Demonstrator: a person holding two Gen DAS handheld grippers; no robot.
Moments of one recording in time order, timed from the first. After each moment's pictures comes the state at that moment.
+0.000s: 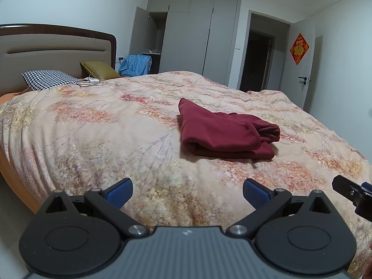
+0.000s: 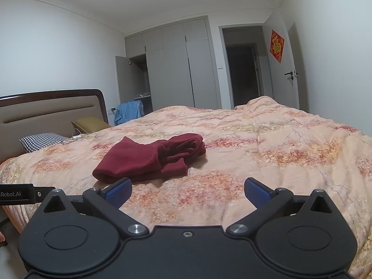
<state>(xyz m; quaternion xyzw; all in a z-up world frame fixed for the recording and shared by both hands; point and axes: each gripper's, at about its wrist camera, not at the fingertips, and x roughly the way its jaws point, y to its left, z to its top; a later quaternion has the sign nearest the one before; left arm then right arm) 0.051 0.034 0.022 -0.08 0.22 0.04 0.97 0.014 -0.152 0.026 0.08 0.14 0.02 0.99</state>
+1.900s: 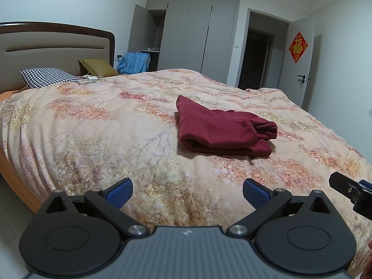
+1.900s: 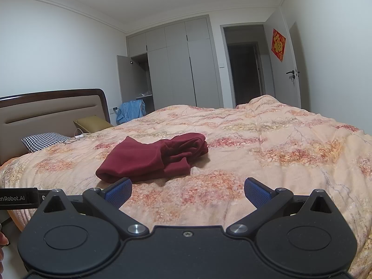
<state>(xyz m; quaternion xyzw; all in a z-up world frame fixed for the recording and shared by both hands) 0.050 0.032 0.022 -0.08 0.23 0.03 0.97 0.012 -0.152 0.029 0.08 0.14 0.02 0.99</state>
